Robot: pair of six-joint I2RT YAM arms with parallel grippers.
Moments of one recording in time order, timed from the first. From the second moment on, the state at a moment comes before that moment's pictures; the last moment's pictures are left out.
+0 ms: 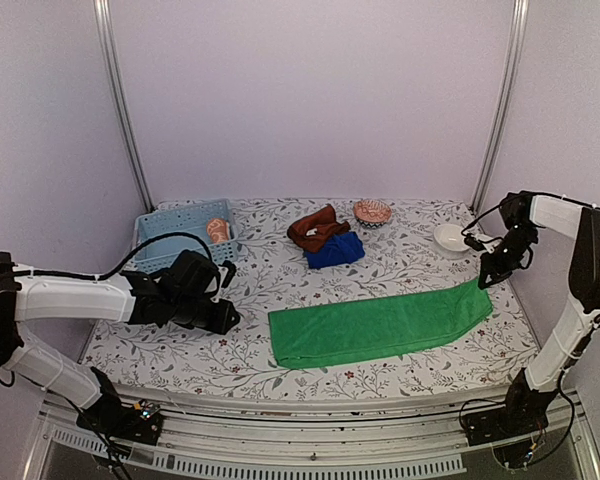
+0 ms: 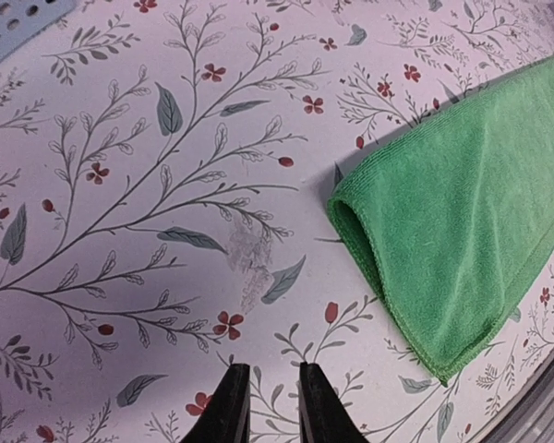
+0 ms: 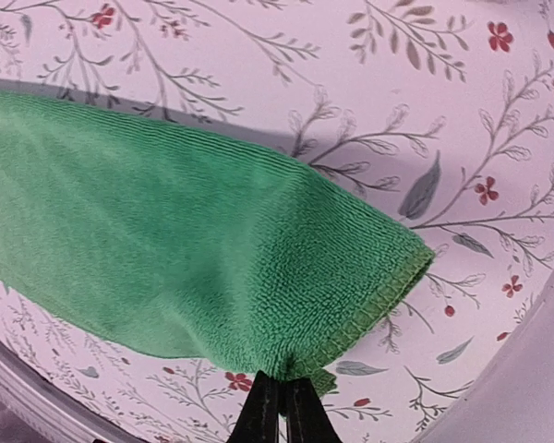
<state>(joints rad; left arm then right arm) -0.77 1.36 0.67 -0.22 -0.06 -0.44 -0.13 1.73 1.28 -1.05 -0.16 -0.54</state>
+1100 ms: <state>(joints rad) -0.75 1.53 0.64 -0.13 0.11 -0.52 0.42 2.08 1.64 -1.31 -0.82 -0.51</state>
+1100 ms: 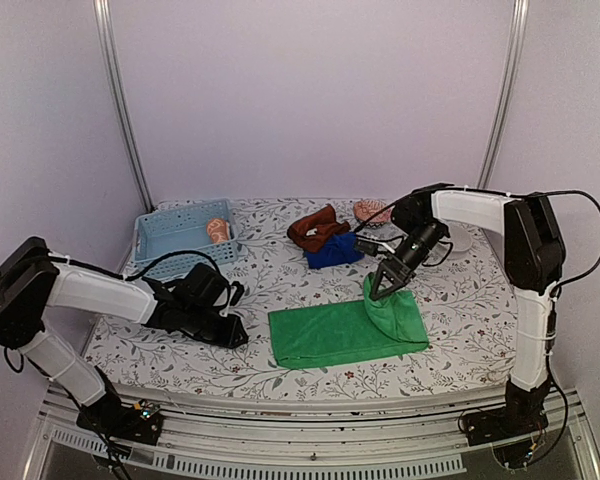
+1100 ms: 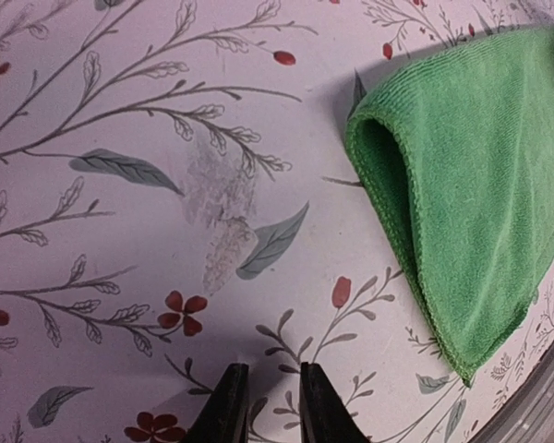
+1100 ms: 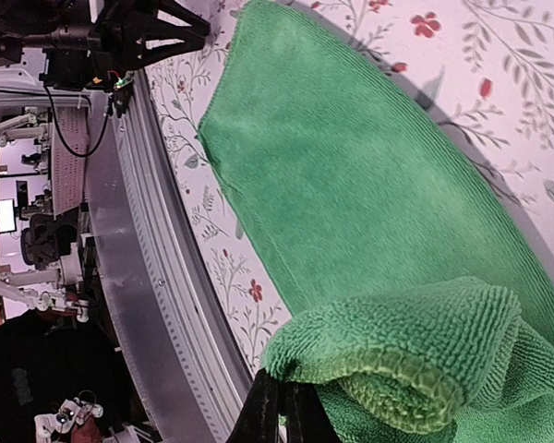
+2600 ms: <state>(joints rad) -0.81 1.68 0.66 0.15 0.26 -0.64 0.77 2.46 2.02 -1.06 -1.07 -0.16</state>
